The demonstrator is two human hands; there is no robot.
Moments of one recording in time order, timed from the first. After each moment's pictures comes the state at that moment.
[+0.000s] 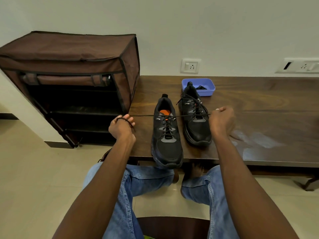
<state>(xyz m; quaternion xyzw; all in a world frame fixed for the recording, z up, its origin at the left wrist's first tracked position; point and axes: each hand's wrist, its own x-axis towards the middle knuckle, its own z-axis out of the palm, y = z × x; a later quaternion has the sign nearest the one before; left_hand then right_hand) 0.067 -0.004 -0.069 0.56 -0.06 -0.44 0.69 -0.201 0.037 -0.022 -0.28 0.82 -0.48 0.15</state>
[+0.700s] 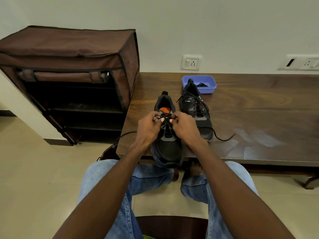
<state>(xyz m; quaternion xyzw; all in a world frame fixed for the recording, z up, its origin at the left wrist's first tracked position) 0.021 0.020 -0.075 0.56 -0.67 -0.29 0.40 -0.127 0.034 -0.048 -0.66 0.69 -0.24 0.19</state>
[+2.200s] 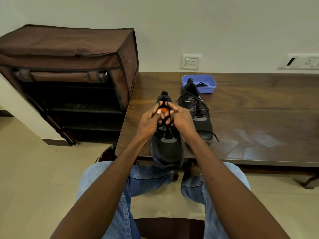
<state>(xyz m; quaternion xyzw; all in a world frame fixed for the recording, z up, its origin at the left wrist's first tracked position) 0.014 0.002 -0.069 0.46 -0.56 -0.50 0.47 -0.118 0.019 -0.042 -0.45 0.55 -0.51 0.48</state>
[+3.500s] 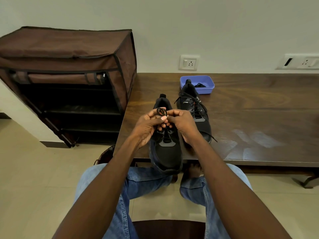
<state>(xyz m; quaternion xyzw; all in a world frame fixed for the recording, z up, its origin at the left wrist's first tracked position) 0.018 0.003 -0.064 0.37 -0.42 -0.70 0.45 -0.130 0.021 -0.046 -0.47 0.54 -0.48 0.51</state>
